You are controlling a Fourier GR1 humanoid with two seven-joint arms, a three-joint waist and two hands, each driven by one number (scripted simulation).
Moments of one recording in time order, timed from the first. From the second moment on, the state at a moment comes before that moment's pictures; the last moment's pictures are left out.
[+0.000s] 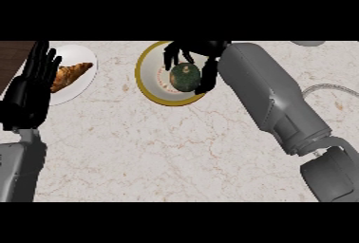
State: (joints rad) left arm -0.35 0.30 0.16 -1.45 0.14 0.02 -0.01; right arm -1.39 -0.12 0.34 -0.22 0.59 0.32 -0.68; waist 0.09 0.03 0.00
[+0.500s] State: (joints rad) left arm -0.34 0.30 0.16 -1.47 0.15 0.02 -0.02; right arm -1.38 -0.07 0.17 -0.11 0.43 0.38 -0.71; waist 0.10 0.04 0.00
